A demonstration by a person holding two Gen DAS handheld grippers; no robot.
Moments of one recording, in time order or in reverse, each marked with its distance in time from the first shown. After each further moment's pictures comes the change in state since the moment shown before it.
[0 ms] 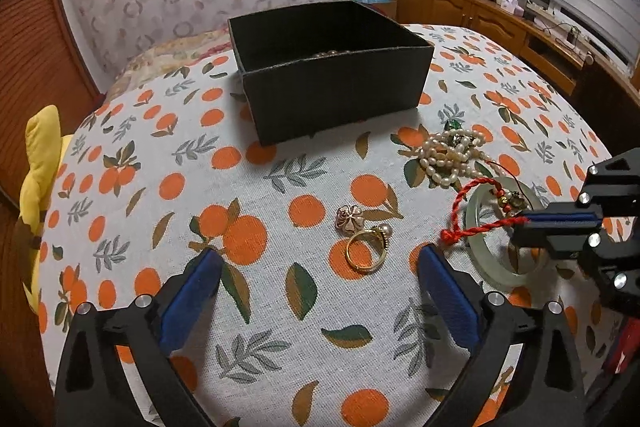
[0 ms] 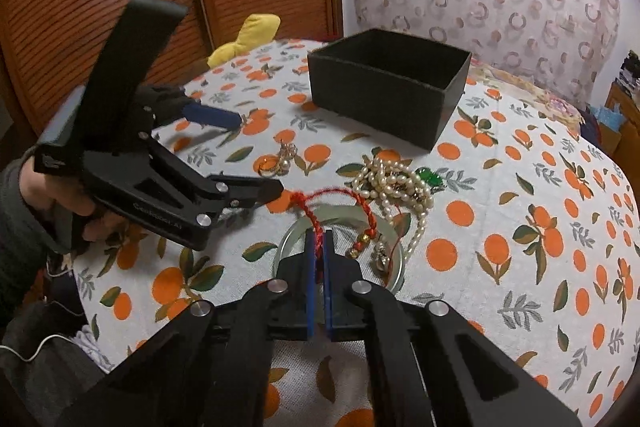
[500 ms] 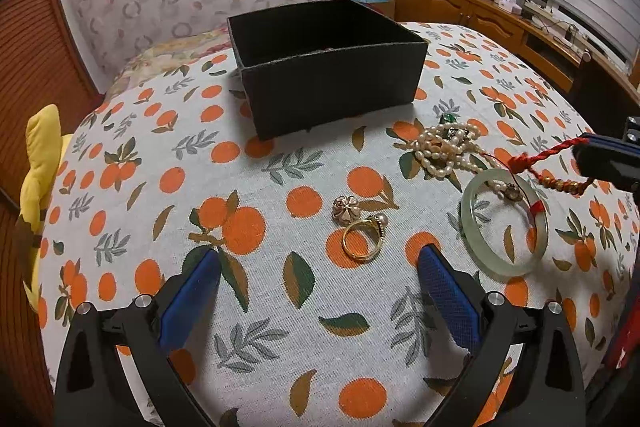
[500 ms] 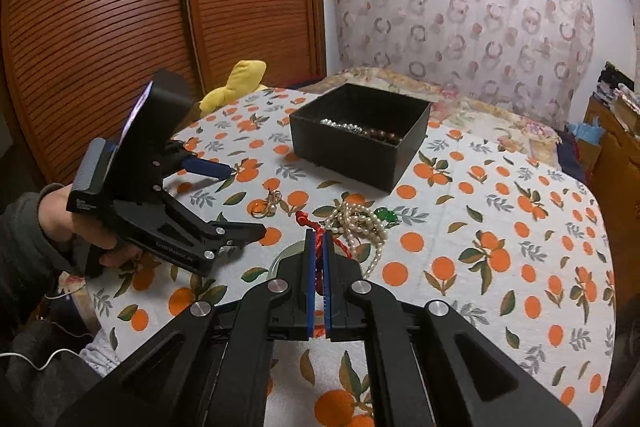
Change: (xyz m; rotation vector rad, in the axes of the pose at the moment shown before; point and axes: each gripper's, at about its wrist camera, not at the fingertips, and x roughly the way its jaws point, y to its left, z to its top) left arm -0.003 0.001 -0.004 0.008 0.006 -0.009; right arm -0.051 -0.004 0.005 0.013 -0.138 -0.065
